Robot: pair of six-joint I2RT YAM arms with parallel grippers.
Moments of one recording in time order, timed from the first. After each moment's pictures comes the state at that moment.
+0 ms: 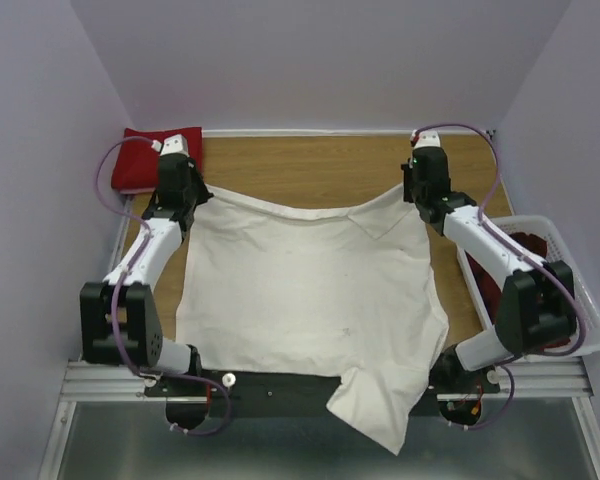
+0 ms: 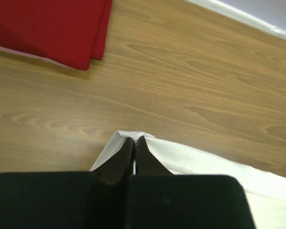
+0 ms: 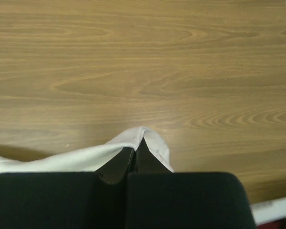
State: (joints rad) left arm -0.03 1.37 0.98 -0.06 -0.07 -0.35; right arm 0.30 1.46 1.12 -0.18 0.35 0.03
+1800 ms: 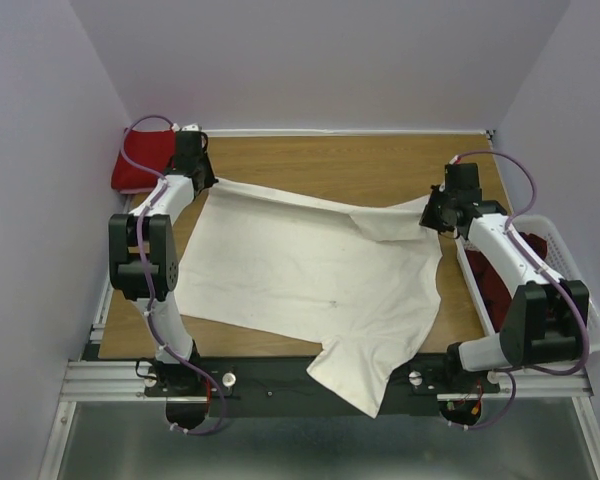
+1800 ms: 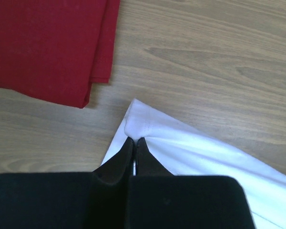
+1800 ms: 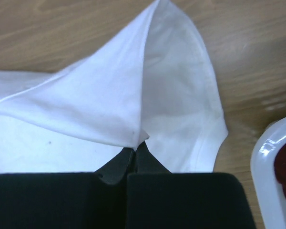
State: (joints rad) left arm -0.02 1.89 1.40 -0.20 -0.10 -0.26; right arm 0.08 1.42 1.05 -0.48 0.03 0.37
